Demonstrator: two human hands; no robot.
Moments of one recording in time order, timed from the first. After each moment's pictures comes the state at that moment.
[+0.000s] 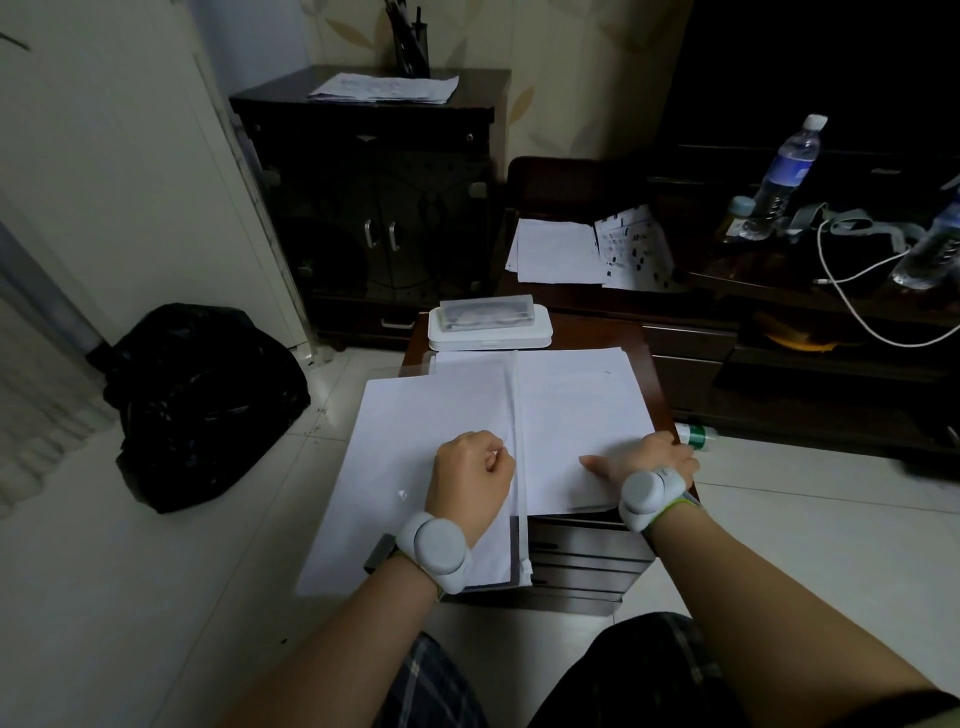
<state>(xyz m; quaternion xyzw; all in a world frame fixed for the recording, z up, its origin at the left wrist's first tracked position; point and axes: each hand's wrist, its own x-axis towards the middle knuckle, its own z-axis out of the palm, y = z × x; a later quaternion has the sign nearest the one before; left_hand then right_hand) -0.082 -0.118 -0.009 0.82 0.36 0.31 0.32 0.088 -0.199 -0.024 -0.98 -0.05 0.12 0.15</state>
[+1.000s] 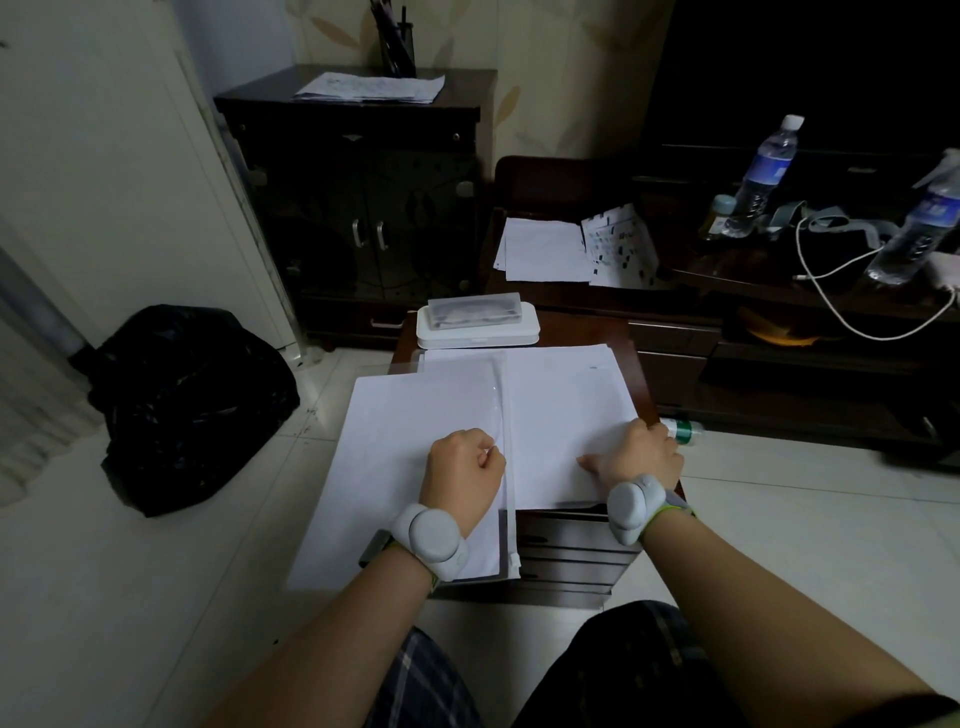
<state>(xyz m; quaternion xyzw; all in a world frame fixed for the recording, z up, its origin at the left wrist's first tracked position) -0.079 -0.120 -0.011 0.82 0.38 0.27 0.34 0.080 -0.214 -0.017 -0.98 -0.17 0.05 0.12</state>
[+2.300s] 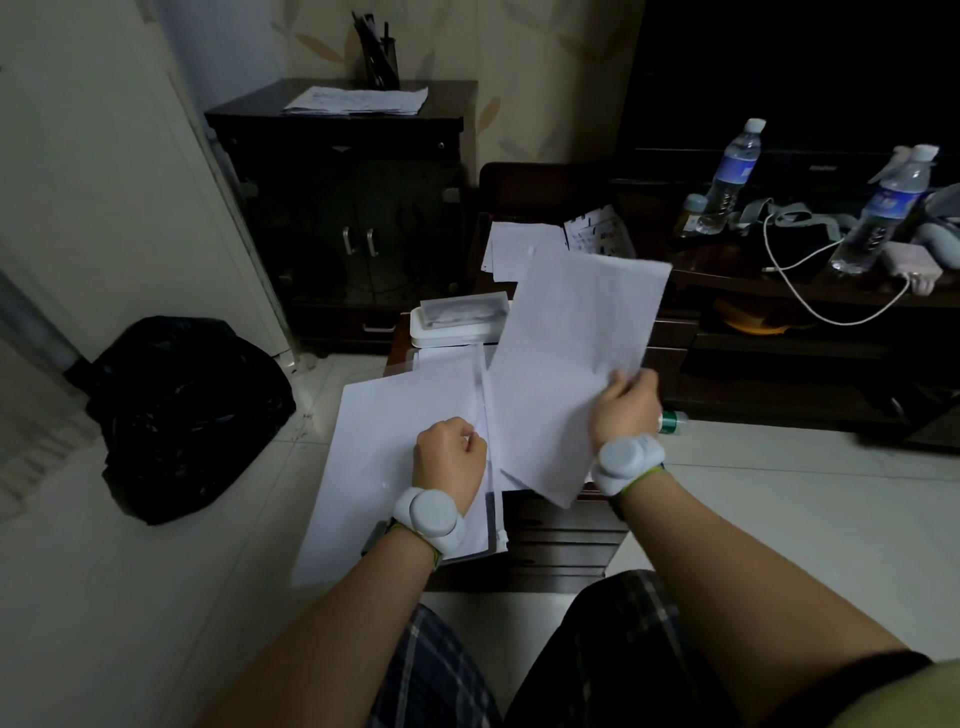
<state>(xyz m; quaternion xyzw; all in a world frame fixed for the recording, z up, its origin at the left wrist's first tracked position) -0.090 -0.123 -0.002 0.80 0.43 0.27 0.33 0.058 -0.212 0.035 -0.87 -0.05 0.01 0.49</state>
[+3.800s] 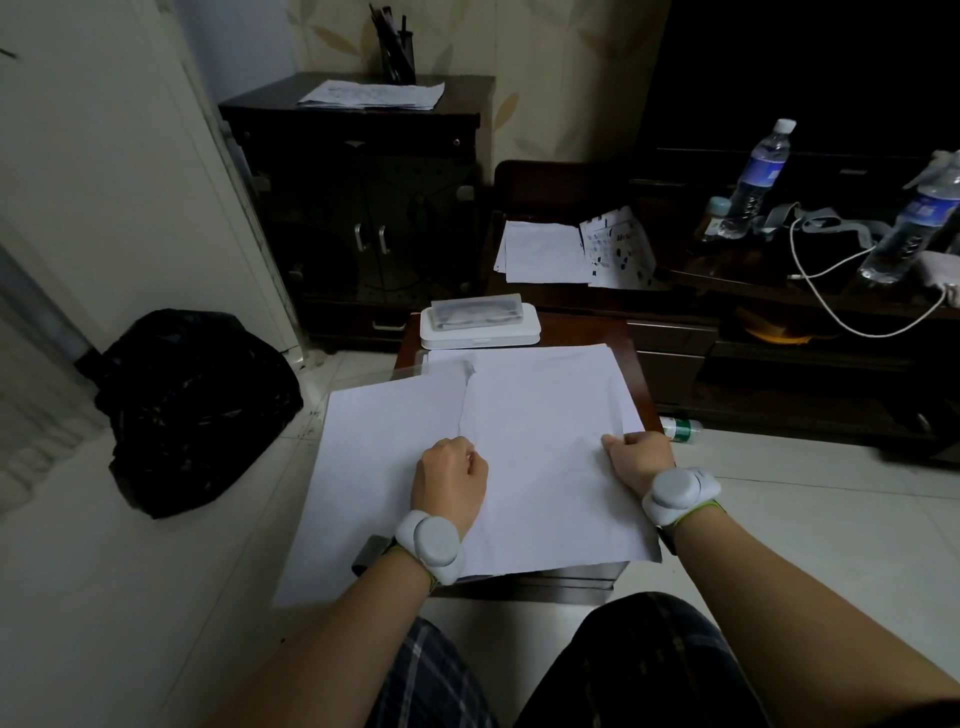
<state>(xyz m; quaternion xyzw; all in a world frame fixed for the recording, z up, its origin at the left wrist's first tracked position) -0.094 -0.115 -0.022 0.83 0.42 0.25 0.28 0.099 -0.225 -0.023 -0.89 -0.12 0.23 0.38</state>
